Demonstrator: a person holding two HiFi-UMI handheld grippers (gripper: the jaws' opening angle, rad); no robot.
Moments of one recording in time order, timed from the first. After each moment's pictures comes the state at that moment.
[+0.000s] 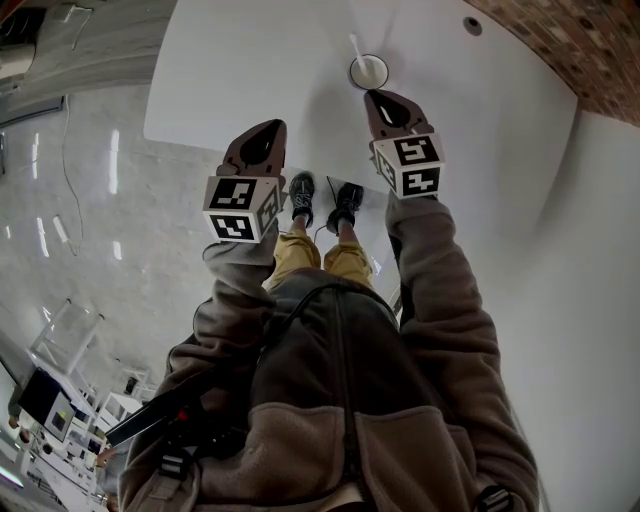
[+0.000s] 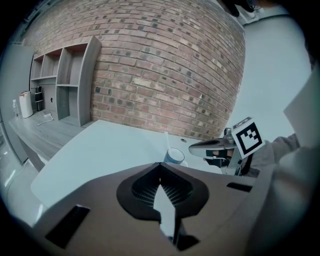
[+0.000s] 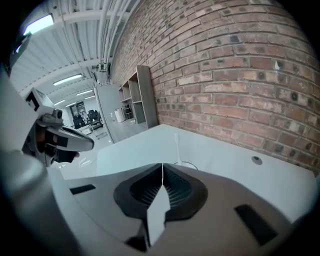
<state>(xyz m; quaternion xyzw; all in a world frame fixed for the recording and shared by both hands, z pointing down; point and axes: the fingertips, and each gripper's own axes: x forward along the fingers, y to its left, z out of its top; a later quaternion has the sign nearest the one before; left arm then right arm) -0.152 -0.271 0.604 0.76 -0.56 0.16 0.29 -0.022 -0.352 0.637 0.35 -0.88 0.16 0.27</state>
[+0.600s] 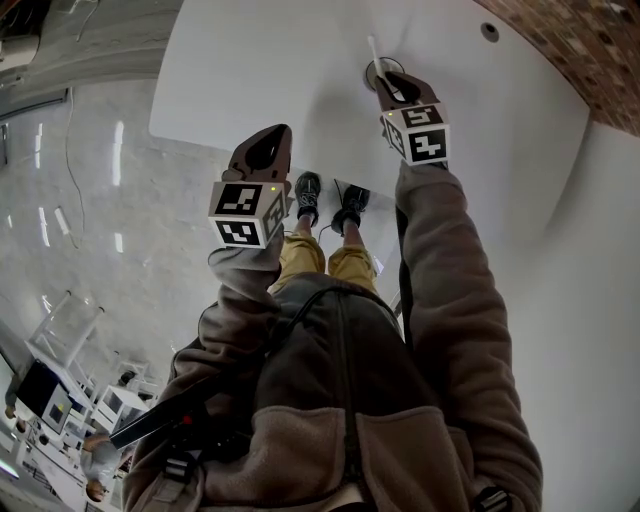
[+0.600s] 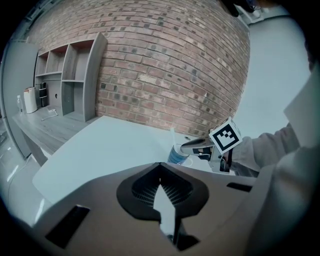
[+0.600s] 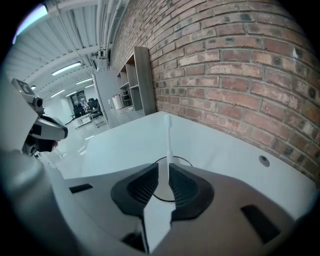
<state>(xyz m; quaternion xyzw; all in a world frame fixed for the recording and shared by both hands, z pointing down) -0.164 -0.267 0.621 0.75 -0.57 0.16 0.31 -0.029 -0.398 0.695 0.33 -0.87 0.16 0.33</state>
